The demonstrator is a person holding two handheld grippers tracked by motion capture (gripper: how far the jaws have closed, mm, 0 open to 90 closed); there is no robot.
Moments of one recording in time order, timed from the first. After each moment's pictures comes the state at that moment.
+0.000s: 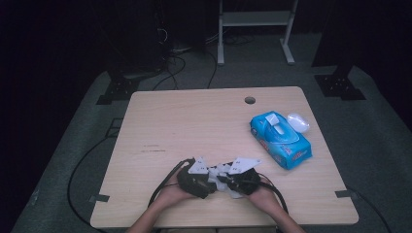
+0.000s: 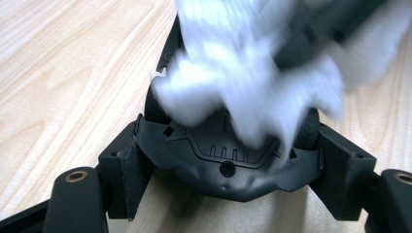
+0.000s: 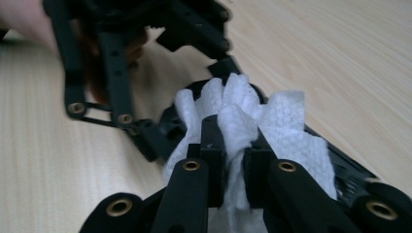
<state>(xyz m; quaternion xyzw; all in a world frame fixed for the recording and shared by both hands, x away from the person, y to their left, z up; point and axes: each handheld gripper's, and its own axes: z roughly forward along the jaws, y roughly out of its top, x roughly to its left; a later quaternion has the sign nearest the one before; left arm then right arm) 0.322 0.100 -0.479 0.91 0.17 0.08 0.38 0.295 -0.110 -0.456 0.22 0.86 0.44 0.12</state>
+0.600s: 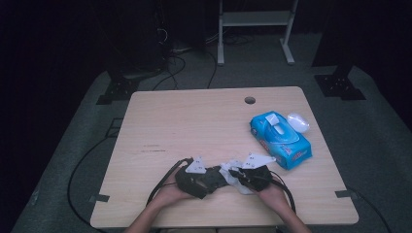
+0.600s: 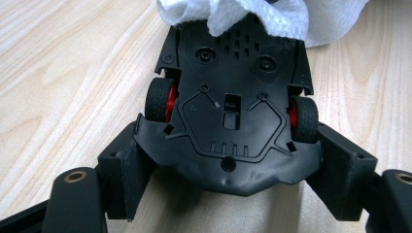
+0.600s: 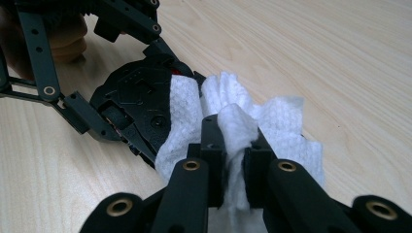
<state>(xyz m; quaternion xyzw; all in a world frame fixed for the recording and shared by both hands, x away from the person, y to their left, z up) 0.323 0.105 -0.478 0.90 0.17 0.06 0.39 0.303 -0.145 -0.458 0.28 0.84 0.44 0.15</state>
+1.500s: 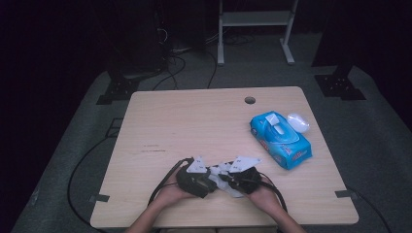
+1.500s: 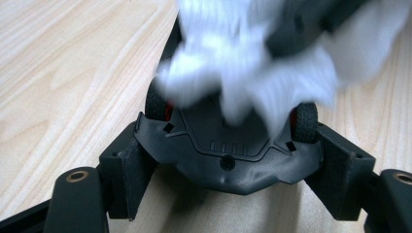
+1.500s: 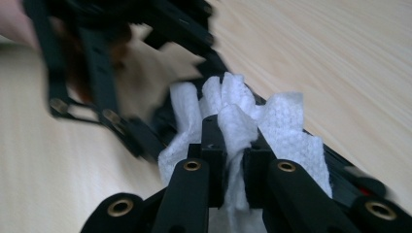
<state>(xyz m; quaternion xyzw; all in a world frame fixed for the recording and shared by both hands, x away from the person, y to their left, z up) 0.323 0.102 -0.476 0.90 0.17 0.08 0.39 0.296 -0.110 -0.452 0.24 0.86 0.43 0.13</state>
